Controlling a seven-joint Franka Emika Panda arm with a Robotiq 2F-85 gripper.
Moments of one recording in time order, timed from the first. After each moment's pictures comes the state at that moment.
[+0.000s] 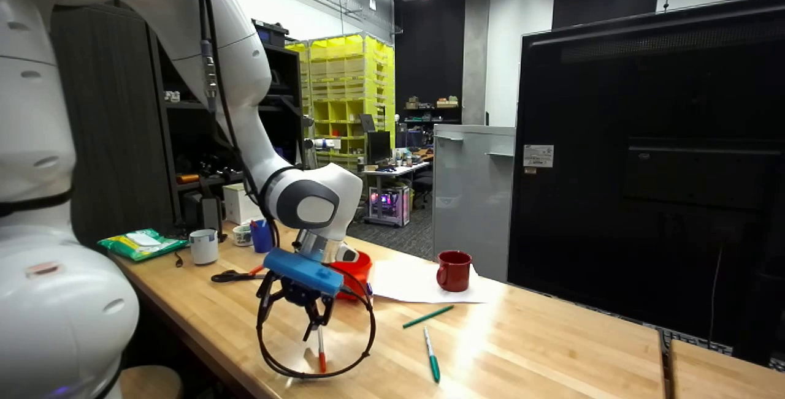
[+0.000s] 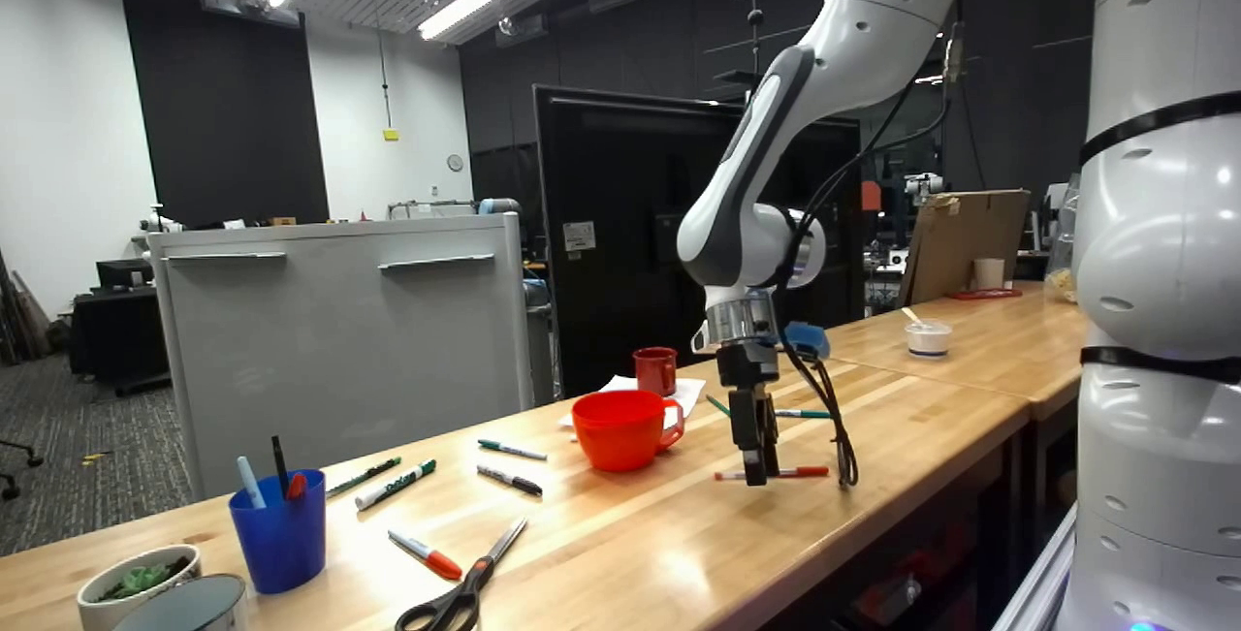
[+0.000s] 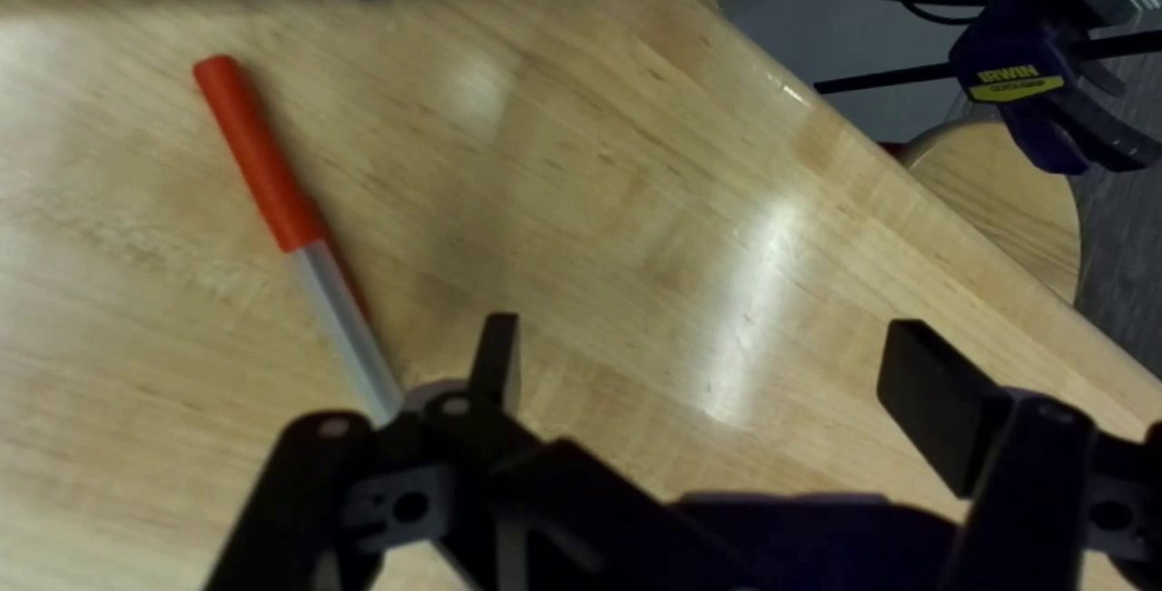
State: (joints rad) arm 0.06 -0.02 0.02 -2.66 0.35 2.30 -0.69
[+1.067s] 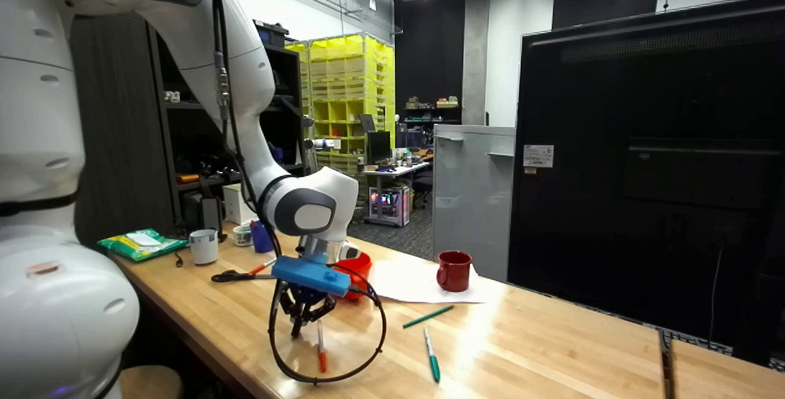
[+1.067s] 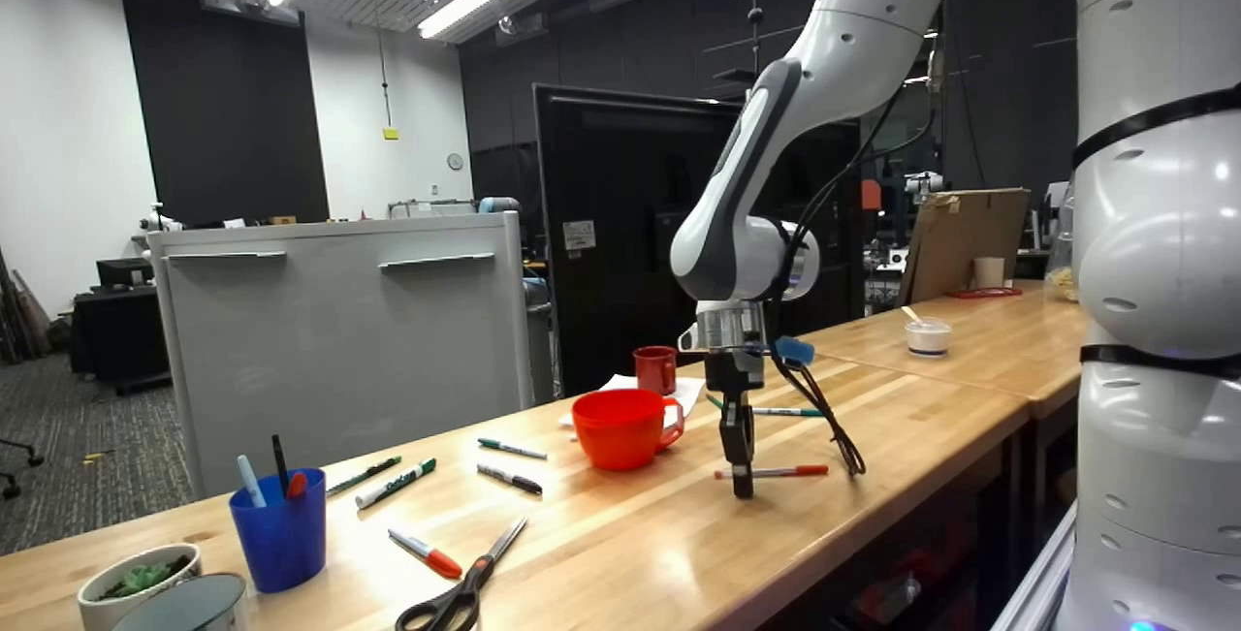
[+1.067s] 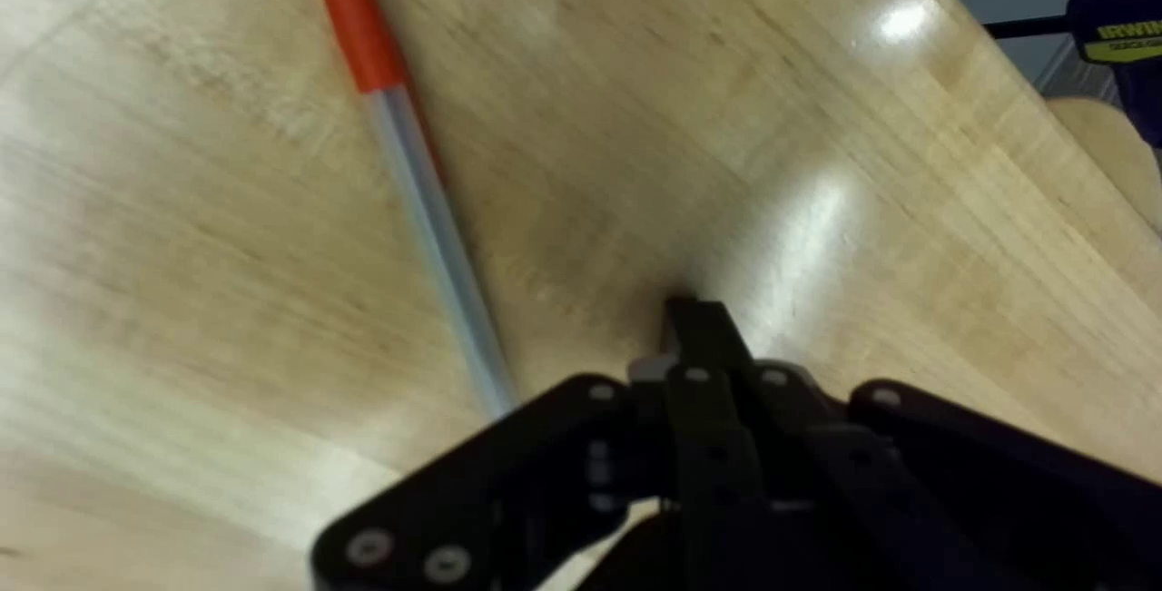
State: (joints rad) arm 0.06 0.03 0.04 -2.65 0.36 2.46 -0.76
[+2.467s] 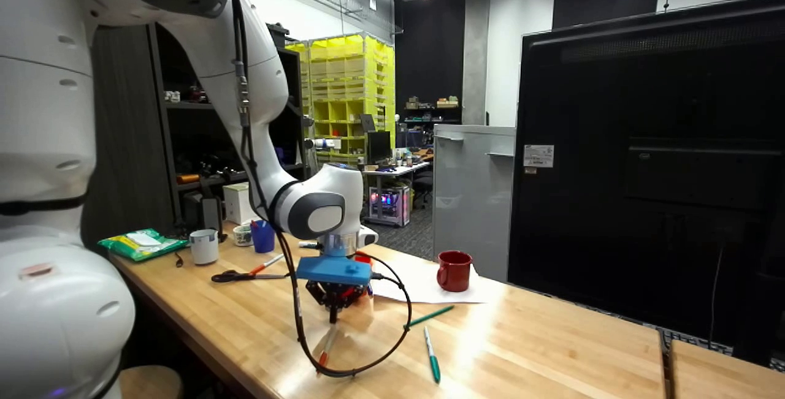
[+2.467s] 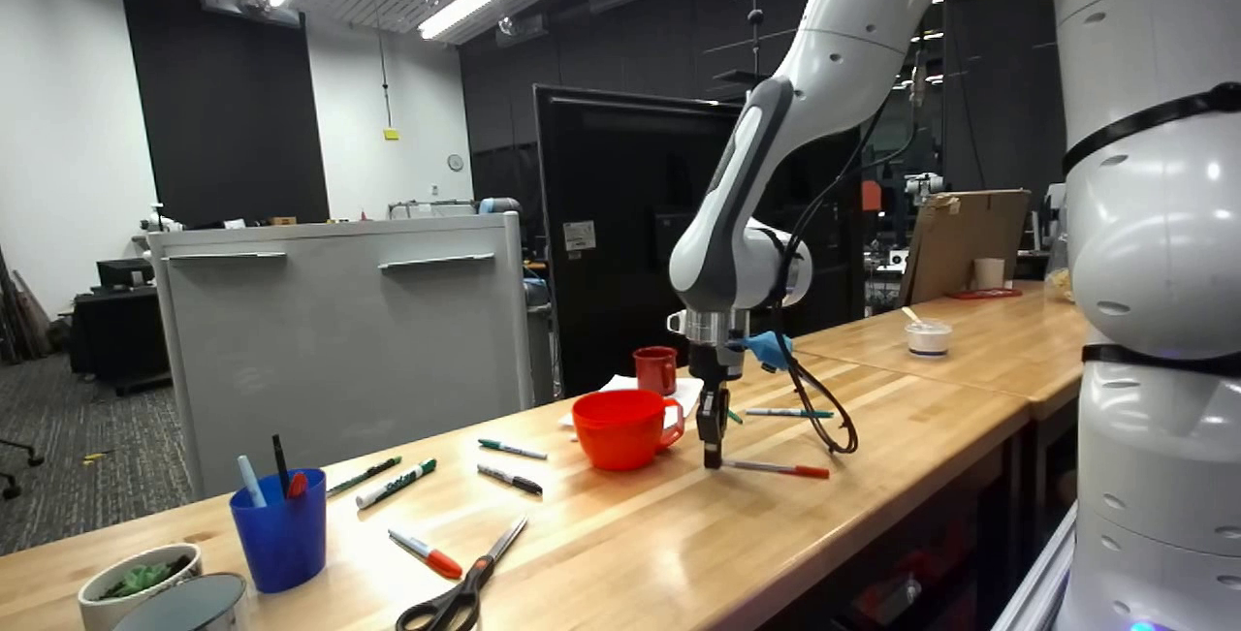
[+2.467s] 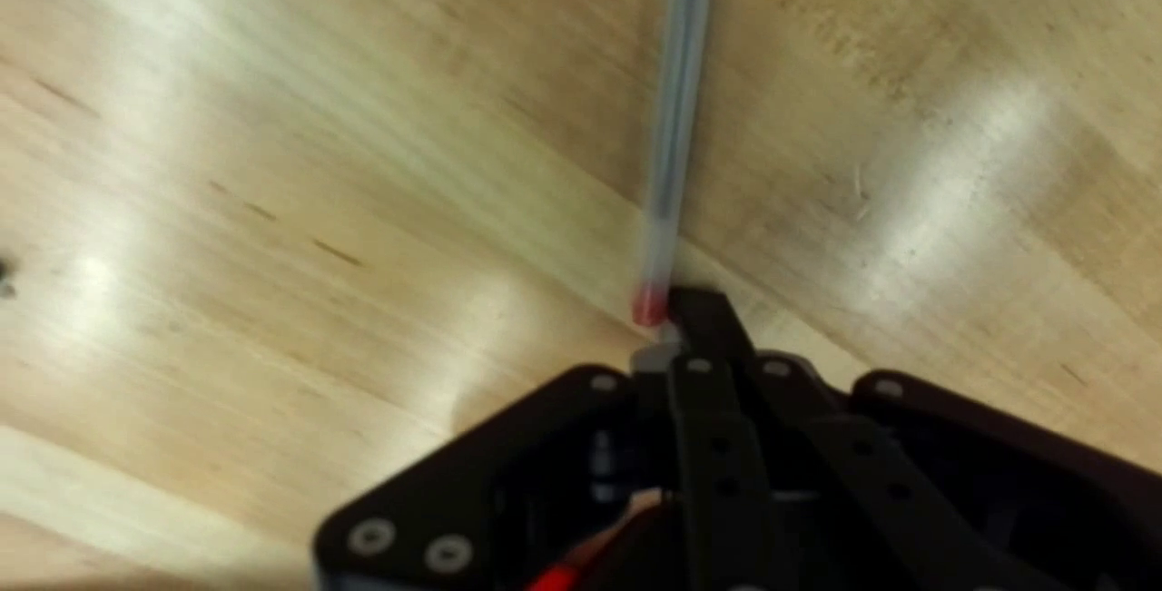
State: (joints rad) arm 0.03 0.09 0.04 -2.61 0.25 2.71 -0.71
